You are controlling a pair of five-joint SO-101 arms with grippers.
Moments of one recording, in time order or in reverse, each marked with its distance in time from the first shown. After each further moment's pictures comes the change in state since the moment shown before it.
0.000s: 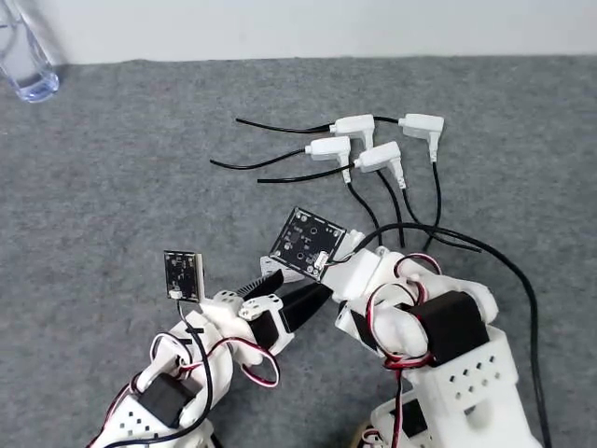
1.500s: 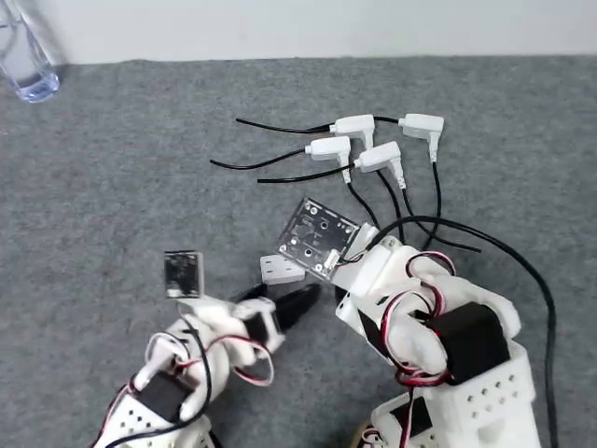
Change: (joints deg) left arm -5.5 0.6 0.9 7.0 -0.4; right arm 0.9 -0.2 -6.2 -0.8 0.7
